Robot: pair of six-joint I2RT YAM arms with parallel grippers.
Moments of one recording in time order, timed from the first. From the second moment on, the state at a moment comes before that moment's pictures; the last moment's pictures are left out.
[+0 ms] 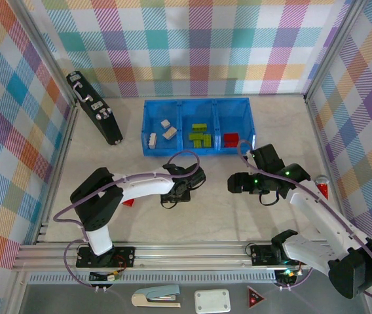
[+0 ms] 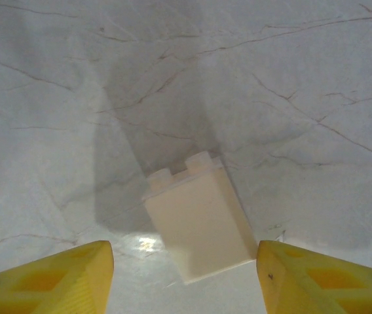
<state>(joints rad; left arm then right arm) -0.95 1.78 1.13 -0.82 -0.26 -1.05 0.47 1.02 0.88 -0.94 -0.22 0.41</state>
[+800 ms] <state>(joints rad) -0.91 1.83 1.14 -0.79 -0.22 -0.99 0.48 1.02 0.88 -0.94 -0.21 0.41</state>
